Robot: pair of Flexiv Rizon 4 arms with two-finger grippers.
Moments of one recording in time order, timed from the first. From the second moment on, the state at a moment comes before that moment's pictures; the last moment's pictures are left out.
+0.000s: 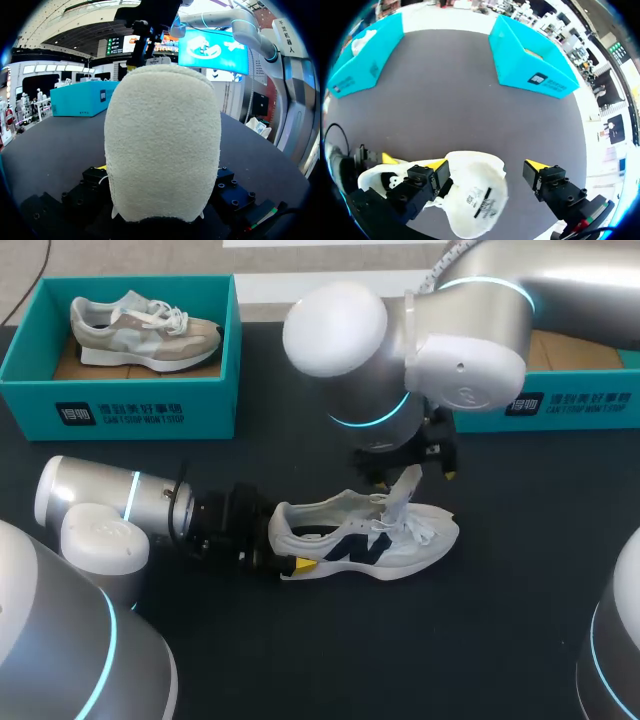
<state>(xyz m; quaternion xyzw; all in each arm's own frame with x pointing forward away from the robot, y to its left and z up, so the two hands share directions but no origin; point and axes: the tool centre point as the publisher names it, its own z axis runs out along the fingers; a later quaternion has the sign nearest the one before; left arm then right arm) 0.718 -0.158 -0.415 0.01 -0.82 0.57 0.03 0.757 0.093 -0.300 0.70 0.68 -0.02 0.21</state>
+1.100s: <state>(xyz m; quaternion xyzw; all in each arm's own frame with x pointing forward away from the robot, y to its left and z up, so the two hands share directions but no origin) 0.718 -0.158 -0.415 0.01 -0.82 0.57 0.03 0.720 0.192 -0.220 0.28 0.94 0.03 0.21</state>
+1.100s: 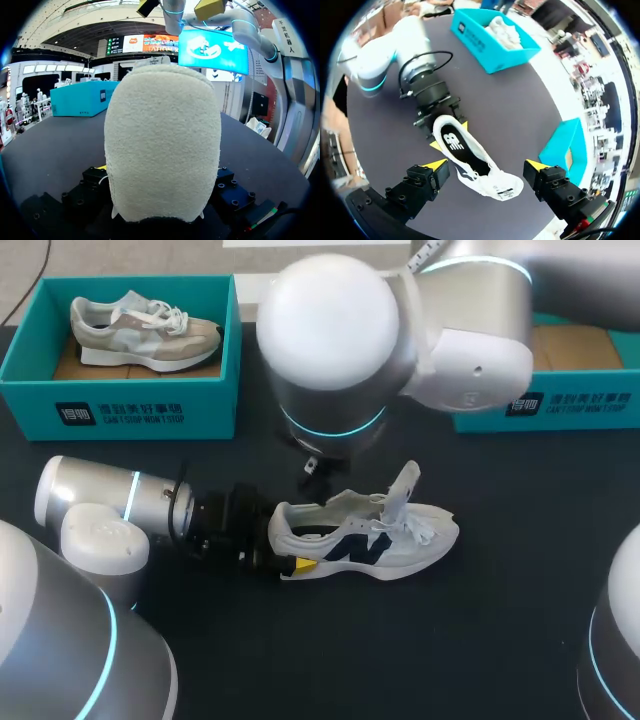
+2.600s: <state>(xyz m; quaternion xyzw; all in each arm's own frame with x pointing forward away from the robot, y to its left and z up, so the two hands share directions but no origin) 0.718 -0.158 -0.415 0.01 -0.82 0.57 0.03 0.730 0.195 -0.329 -0.03 1.00 -0.05 0.05</state>
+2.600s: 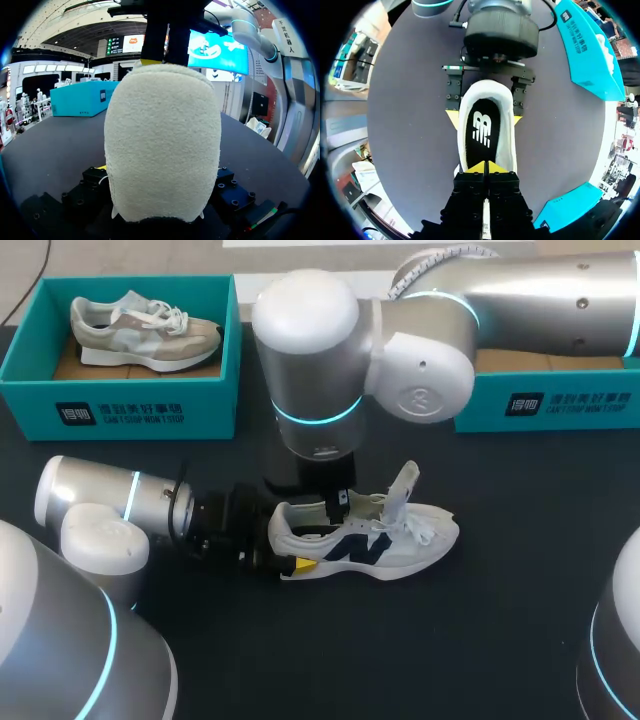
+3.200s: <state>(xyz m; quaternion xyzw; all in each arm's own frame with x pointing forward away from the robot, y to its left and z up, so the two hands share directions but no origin) 0.718 -0.158 -0.415 0.01 -0.82 0.57 0.03 0.740 0.175 -0.374 -0.03 1.00 -0.09 0.02</state>
